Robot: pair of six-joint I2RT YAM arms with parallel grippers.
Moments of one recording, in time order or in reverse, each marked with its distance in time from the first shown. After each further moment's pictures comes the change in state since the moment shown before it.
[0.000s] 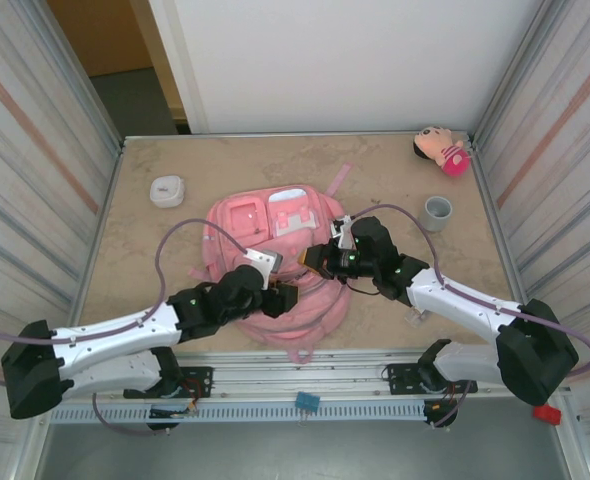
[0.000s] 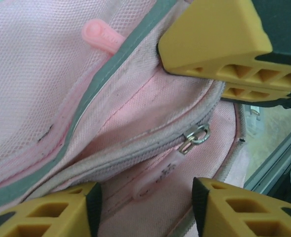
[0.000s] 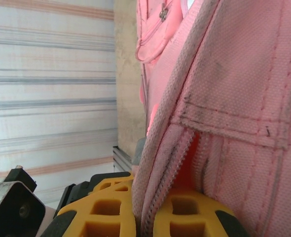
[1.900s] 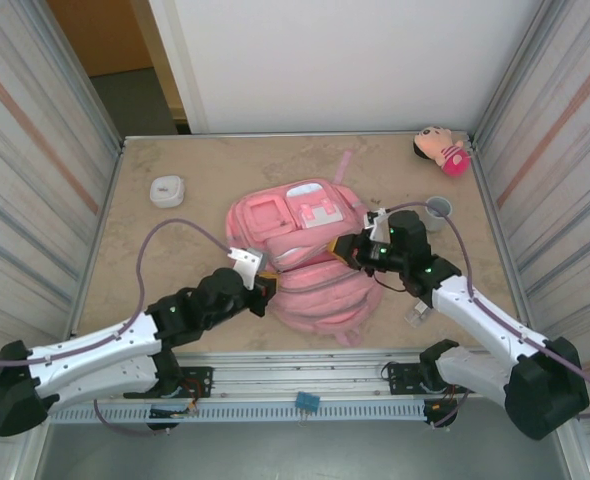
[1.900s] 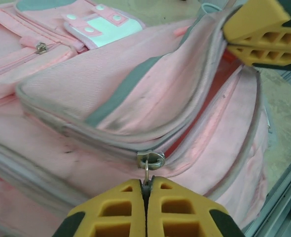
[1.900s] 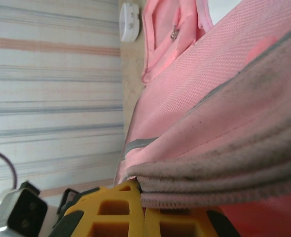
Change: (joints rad) left arm 0.015 -0.206 -0.079 -0.014 -0.088 0.155; right arm -0.262 -0.182 -0.036 -0.152 -0.135 -0.065
